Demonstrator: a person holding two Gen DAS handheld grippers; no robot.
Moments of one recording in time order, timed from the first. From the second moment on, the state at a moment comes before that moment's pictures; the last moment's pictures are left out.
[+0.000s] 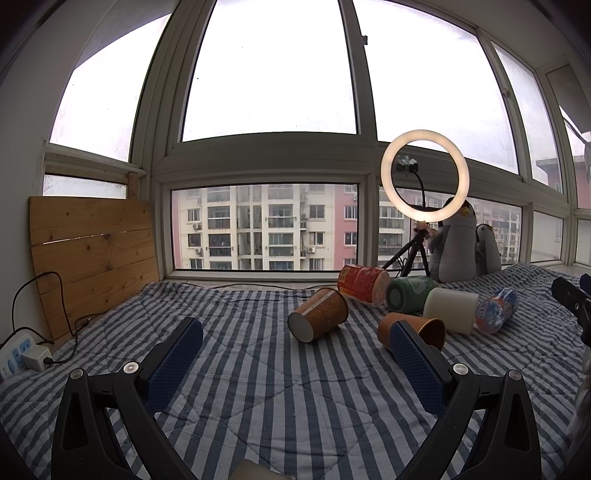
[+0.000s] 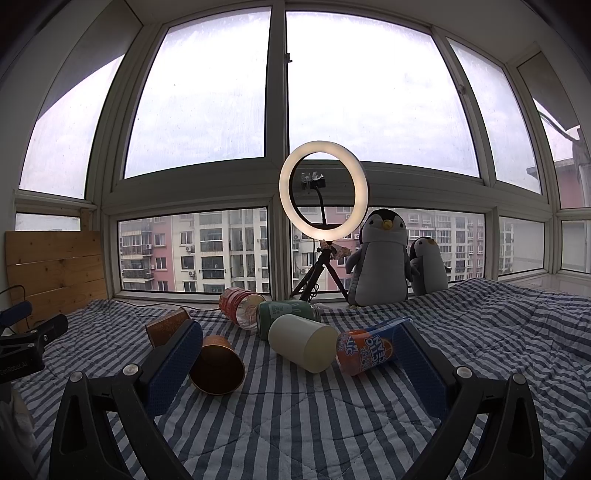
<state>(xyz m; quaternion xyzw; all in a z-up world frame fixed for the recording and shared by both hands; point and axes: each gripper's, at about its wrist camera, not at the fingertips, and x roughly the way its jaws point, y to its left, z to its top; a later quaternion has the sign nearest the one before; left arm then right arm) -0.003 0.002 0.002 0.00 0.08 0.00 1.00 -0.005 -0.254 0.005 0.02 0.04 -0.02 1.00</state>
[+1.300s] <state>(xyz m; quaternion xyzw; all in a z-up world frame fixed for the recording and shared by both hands) 0.013 0.000 -0.005 0.00 0.11 -0.01 0.99 0.010 -0.265 0.003 0.05 0.08 -0.01 1.00</state>
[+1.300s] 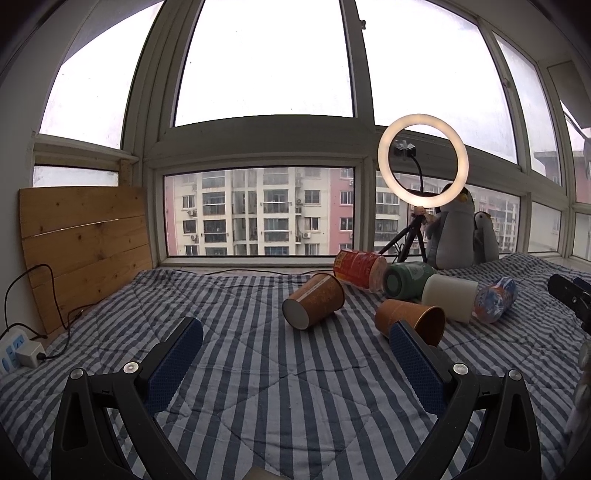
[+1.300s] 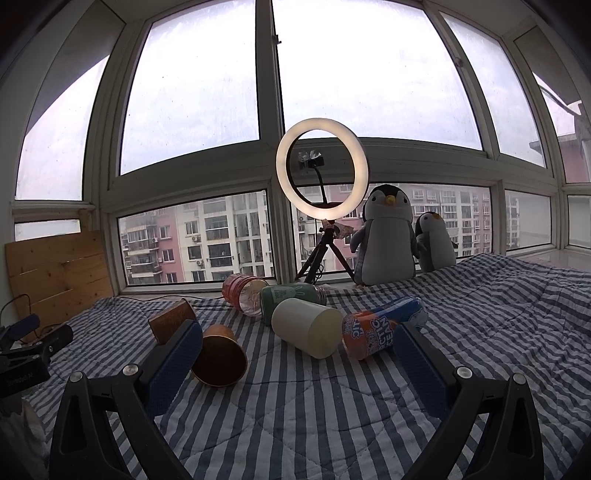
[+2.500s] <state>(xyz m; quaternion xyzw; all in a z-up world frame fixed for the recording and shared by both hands) 0.234 -0.203 0.050 0.09 0.34 -0.13 0.93 0.048 -0.374 -0.005 0.10 0.21 0.06 0.97</state>
